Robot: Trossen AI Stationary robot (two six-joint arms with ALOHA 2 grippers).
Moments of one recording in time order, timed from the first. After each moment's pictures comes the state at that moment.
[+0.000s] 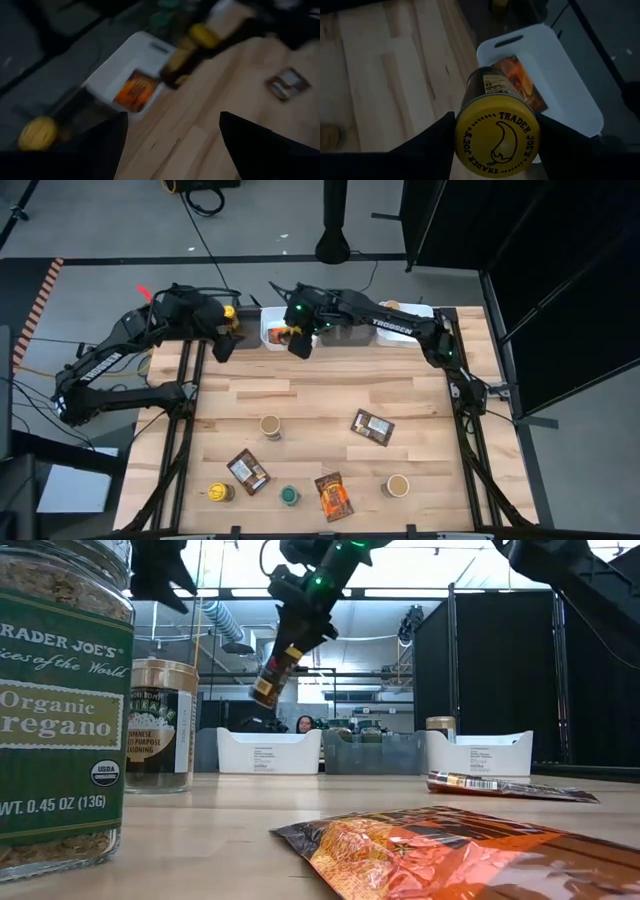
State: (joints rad) left arm 0.62 0.89 1.15 -0.94 0.06 -0.04; right arm -0.30 2.23 2.34 -1.02 0.05 0.02
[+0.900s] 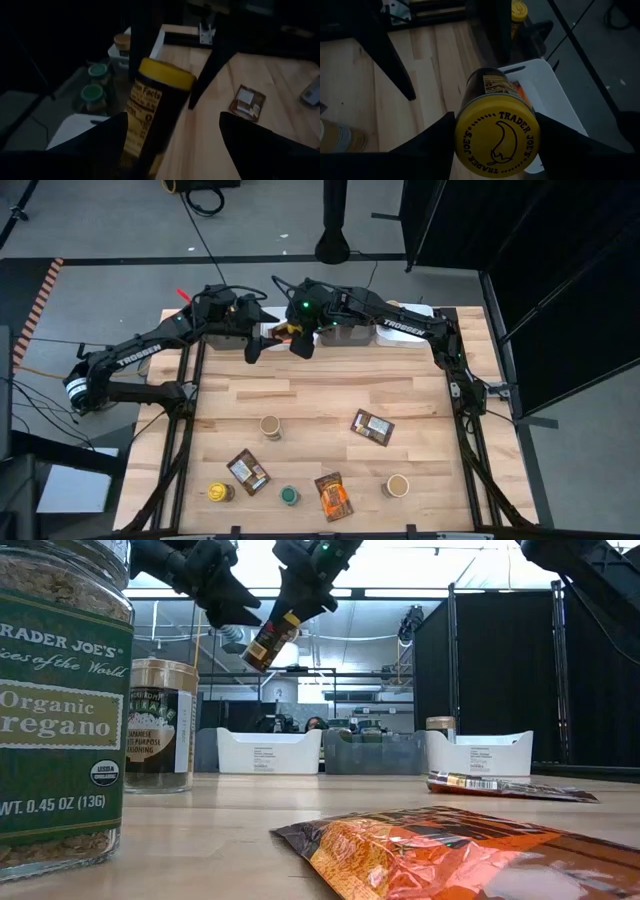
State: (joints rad) left arm 0.61 1.08 0.94 -0.29 0.40 0.19; right arm -0.27 2.16 2.36 -1.00 0.06 -0.03
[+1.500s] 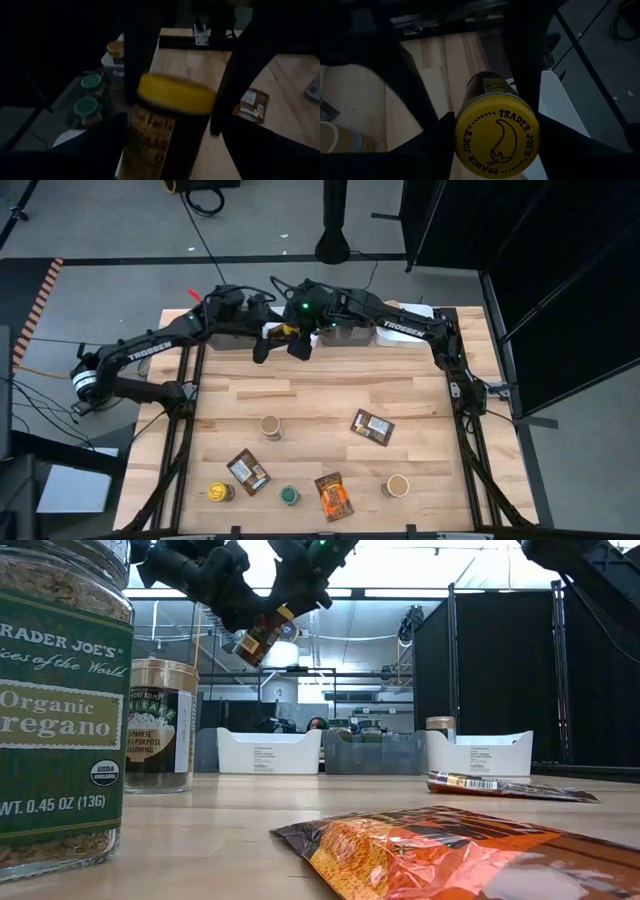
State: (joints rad) left arm 0.59 1.16 0.94 -0.19 0.41 0.24; right arm -0.25 2.16 2.36 -0.96 0.03 -0.04
